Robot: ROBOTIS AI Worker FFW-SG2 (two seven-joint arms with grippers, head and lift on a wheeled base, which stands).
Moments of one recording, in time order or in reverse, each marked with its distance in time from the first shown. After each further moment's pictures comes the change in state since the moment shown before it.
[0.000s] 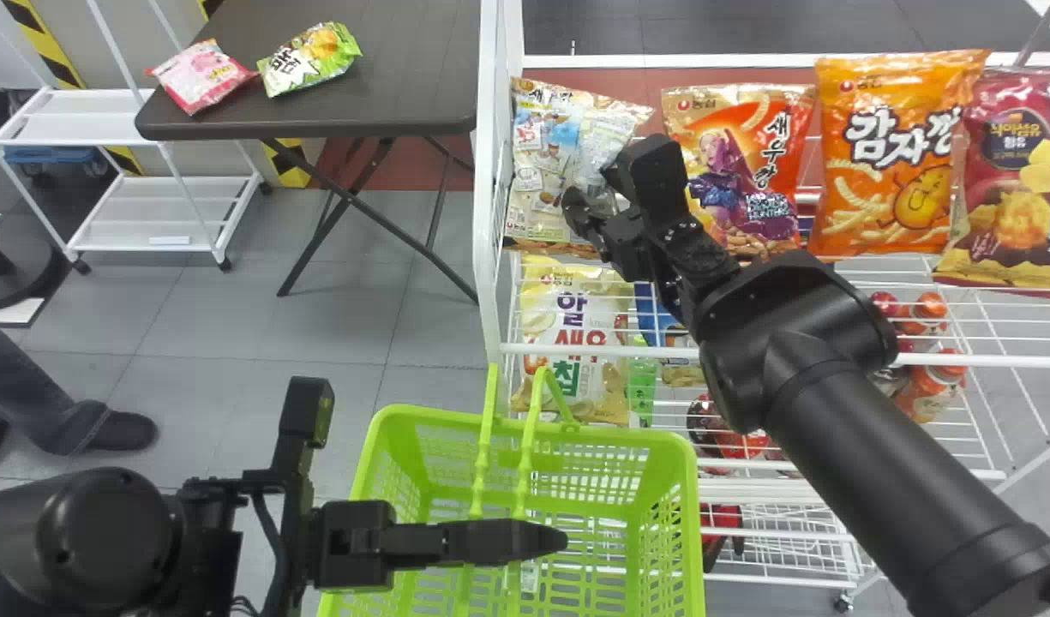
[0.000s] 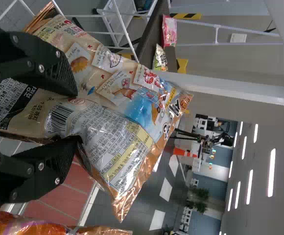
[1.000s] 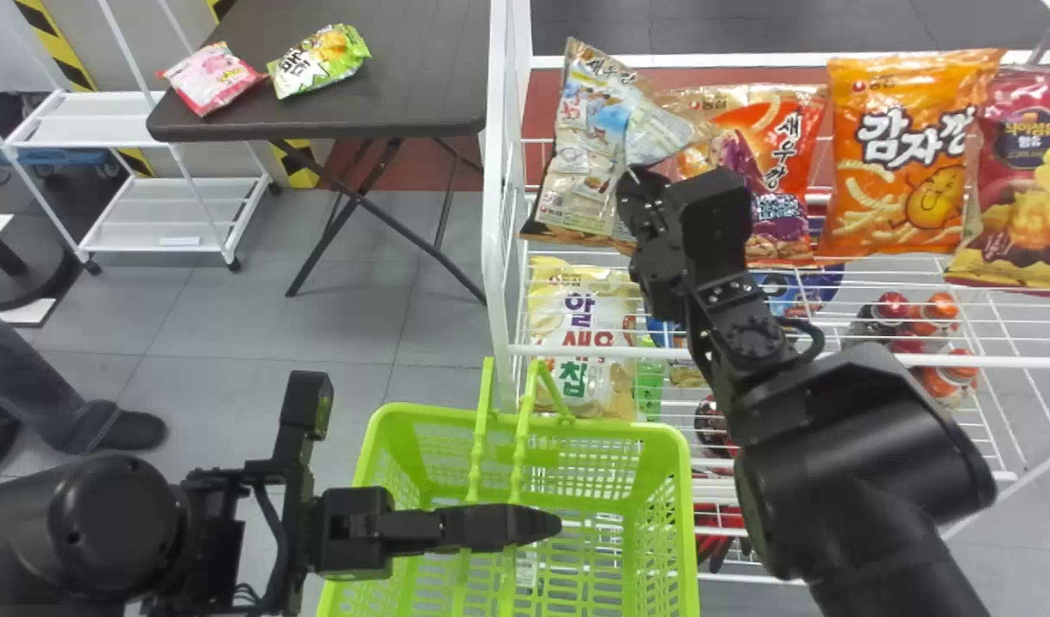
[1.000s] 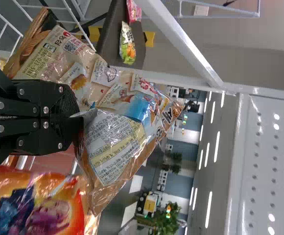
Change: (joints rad) left arm -0.028 0.009 0.014 0.051 0.000 0.000 -0.003; right arm 0.483 0.000 -0.128 -0.794 0.175 0.247 -0.097
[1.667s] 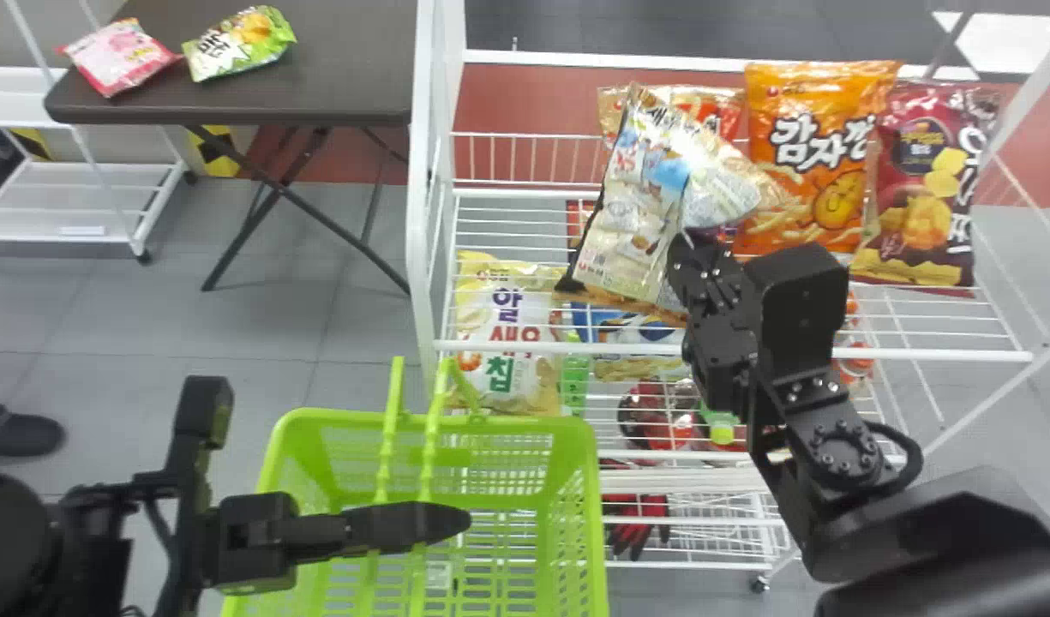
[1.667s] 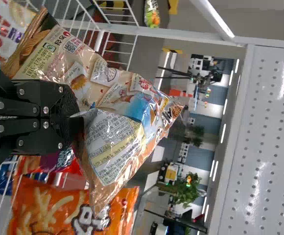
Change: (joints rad) left arm 0.016 -0.007 0.032 0.013 0.003 0.000 -0.001; right arm 0.355 -0.158 -0.117 -0.470 -0.015 0.200 0.006
